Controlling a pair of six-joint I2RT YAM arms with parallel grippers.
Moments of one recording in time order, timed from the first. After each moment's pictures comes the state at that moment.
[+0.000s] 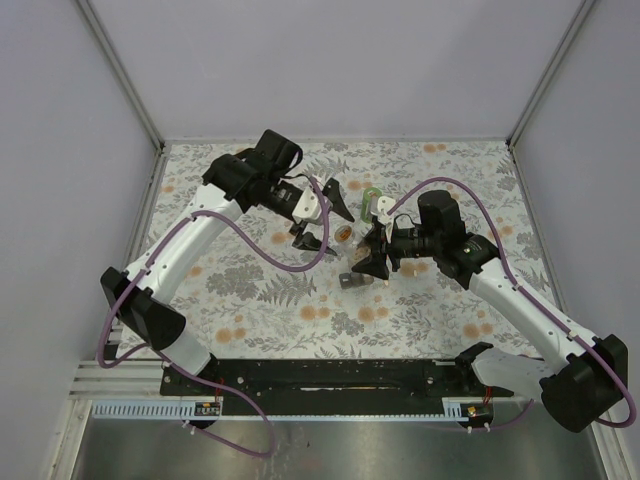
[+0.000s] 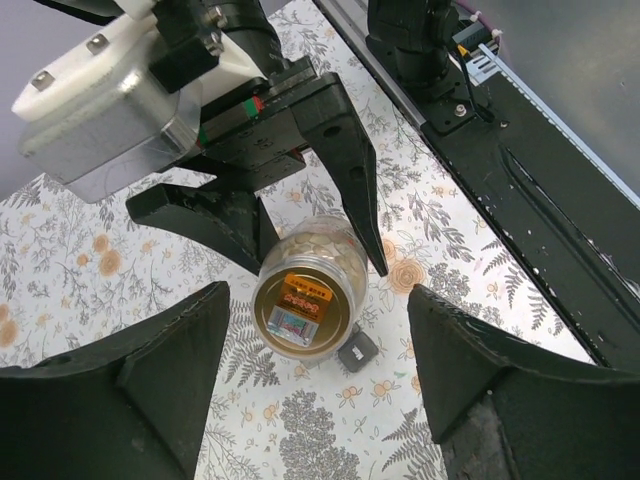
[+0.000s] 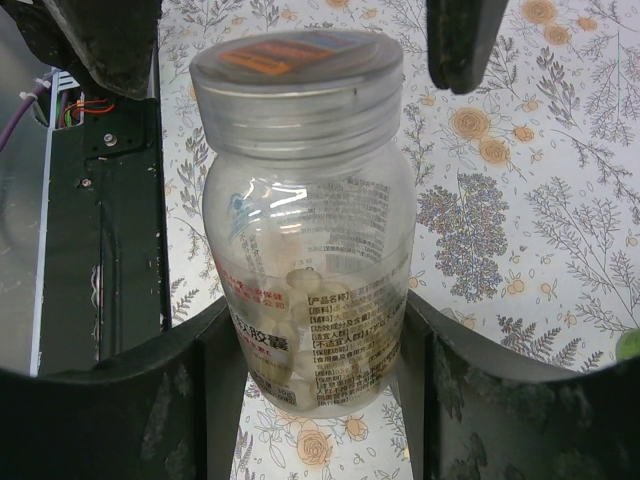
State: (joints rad) left arm -0.62 1.59 1.77 -1.14 1.15 1.25; right arm 0.53 1.12 0.93 -0.31 -0.81 -0.33
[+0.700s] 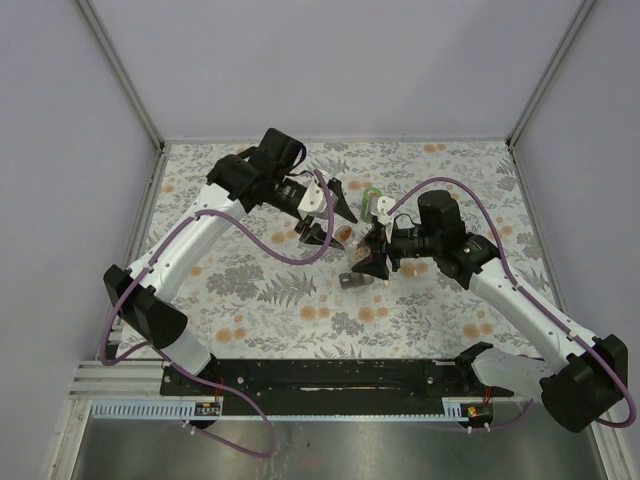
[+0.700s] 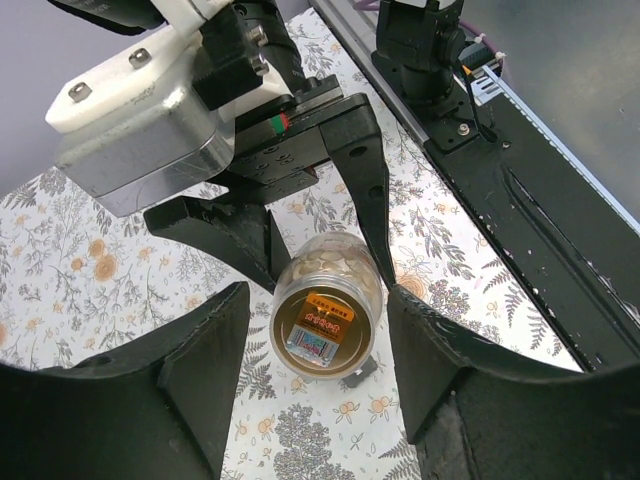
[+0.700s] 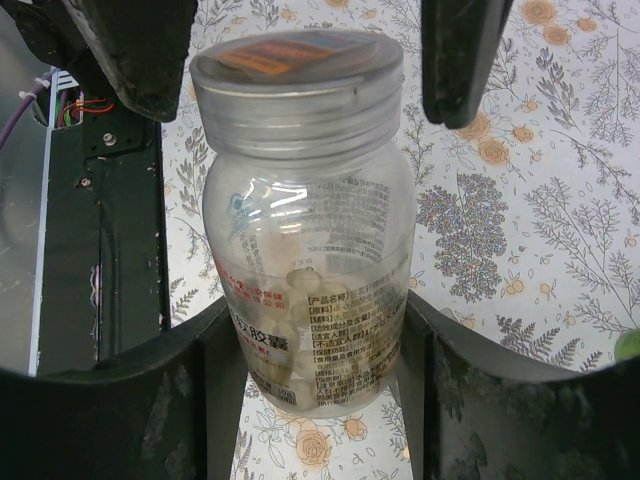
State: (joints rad) left arm -0.63 1.61 1.77 -1.05 1.16 1.13; right arm 0.53 1.12 0.93 -0.31 -0.81 -0.33
